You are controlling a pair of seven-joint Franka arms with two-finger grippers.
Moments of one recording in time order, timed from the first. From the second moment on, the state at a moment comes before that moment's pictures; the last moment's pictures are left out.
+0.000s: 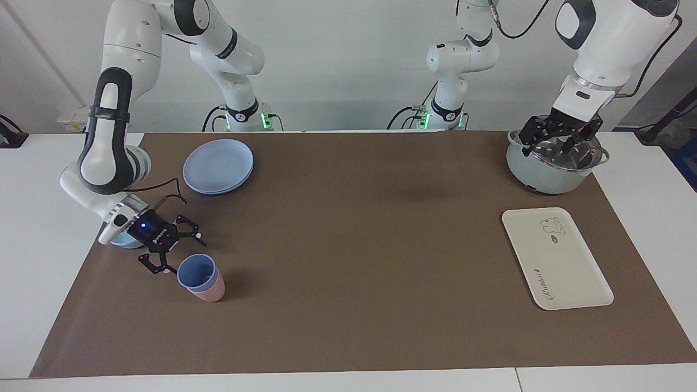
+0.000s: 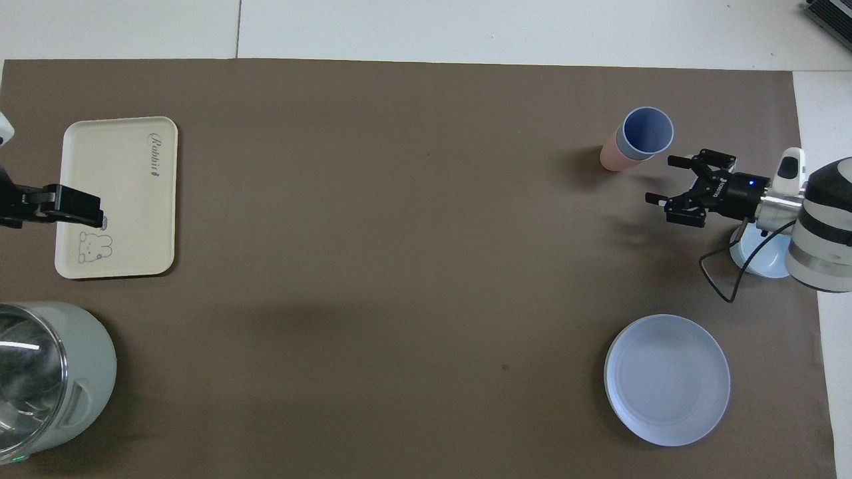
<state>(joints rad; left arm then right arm) 0.07 -0.03 -0.12 -1.64 0.03 1.62 0.00 -0.26 0.42 0.00 -1.91 1.27 2.16 -1.99</state>
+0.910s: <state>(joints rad) 0.07 -0.04 -0.14 -1.65 0.03 1.62 0.00 -0.21 0.48 0.00 -1.91 1.64 2.16 -2.23</state>
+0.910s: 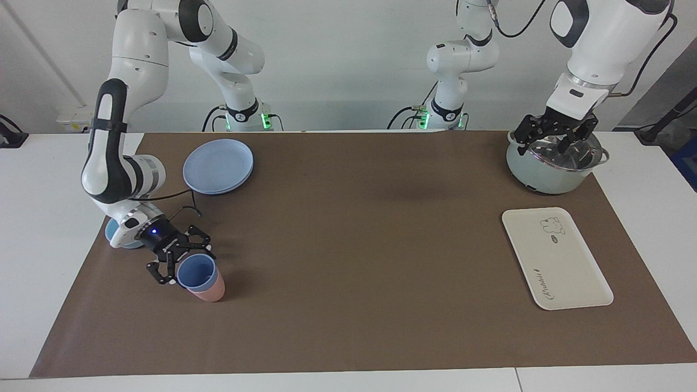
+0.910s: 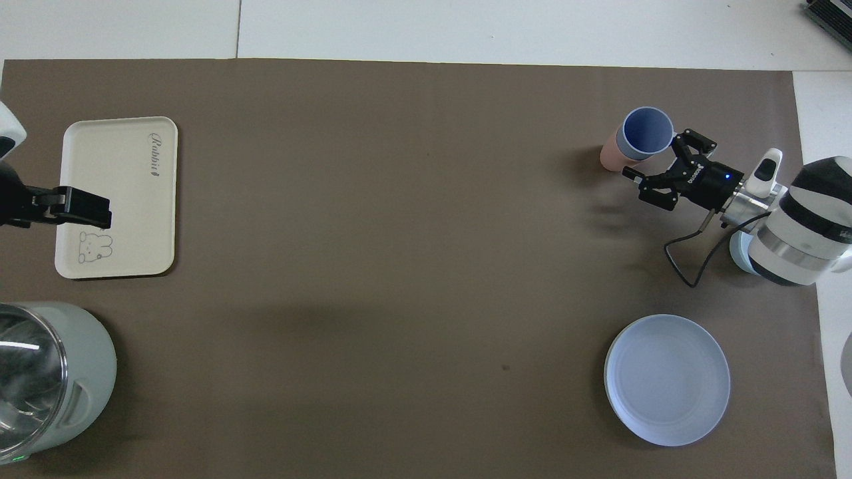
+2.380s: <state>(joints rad) 0.01 -0.07 -0.15 -1.73 0.03 1.76 -0.05 -0.16 0.51 -0.01 -1.85 1.69 2.26 -2.27</state>
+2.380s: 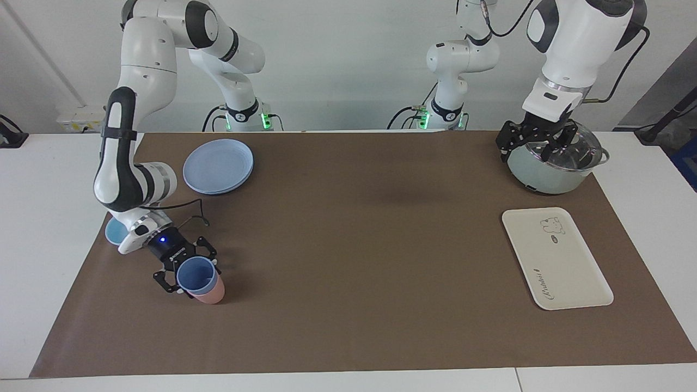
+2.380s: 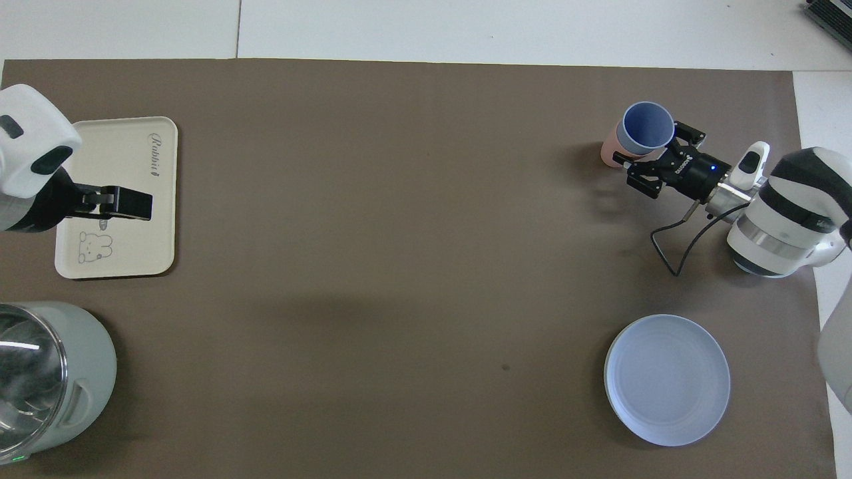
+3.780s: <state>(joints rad) -0.22 0.14 -0.15 -1.77 -0.80 2.42 -0.14 0.36 0.11 0.00 -1.87 0.58 2.48 -1.16</state>
